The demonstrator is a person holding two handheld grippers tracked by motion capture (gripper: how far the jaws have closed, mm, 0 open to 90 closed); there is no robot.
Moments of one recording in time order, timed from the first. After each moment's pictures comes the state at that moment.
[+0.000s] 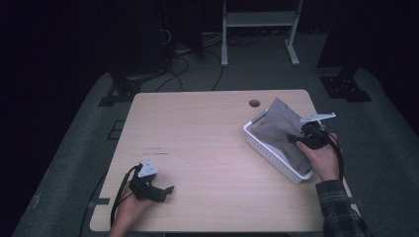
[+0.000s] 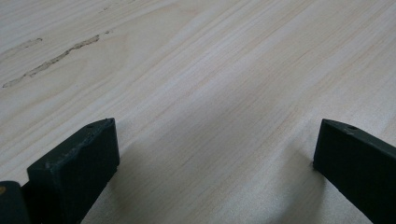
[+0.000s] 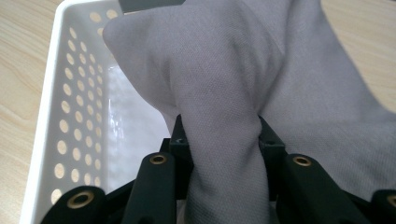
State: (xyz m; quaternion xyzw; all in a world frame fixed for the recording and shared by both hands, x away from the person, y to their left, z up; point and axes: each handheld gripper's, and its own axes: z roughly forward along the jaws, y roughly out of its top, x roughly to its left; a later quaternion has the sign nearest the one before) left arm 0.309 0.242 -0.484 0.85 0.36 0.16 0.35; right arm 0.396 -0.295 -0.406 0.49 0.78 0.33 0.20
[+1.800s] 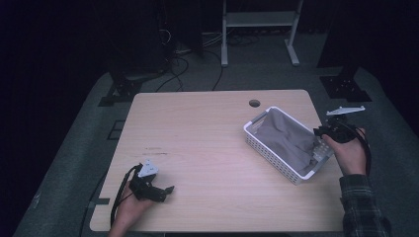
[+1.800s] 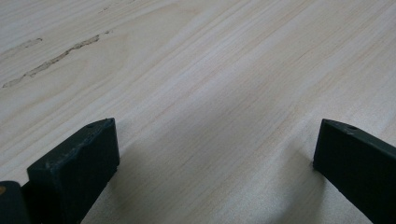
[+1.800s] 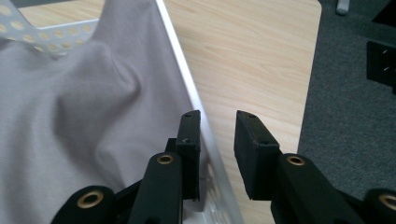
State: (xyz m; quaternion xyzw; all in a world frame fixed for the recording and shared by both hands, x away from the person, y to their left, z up) left arm 0.309 0.242 -0.484 0.85 0.36 0.16 0.35; right arm 0.404 -0.368 -0.392 0.53 0.76 0.30 0.23
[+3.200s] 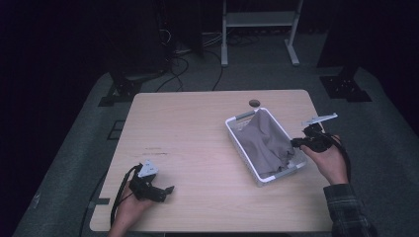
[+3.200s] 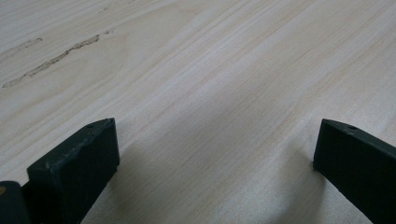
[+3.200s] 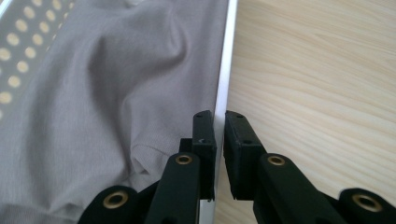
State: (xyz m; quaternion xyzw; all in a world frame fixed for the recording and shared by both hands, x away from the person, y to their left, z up) left arm 0.309 0.242 -0.484 0.85 0.36 0.16 0.35; right arm 0.386 -0.297 -0.401 0.48 0.81 0.31 0.15
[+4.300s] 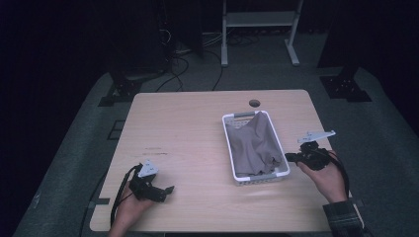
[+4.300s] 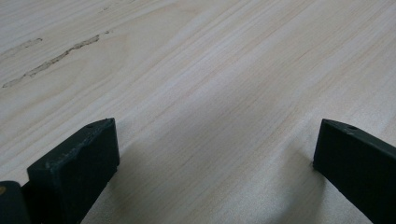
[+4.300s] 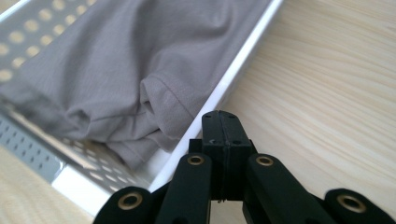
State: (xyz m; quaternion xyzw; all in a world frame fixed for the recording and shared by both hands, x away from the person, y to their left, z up) left arm 0.309 0.242 -0.484 0.85 0.36 0.16 0.35; right arm 0.340 -0.279 -0.413 0.43 0.83 0.34 0.13
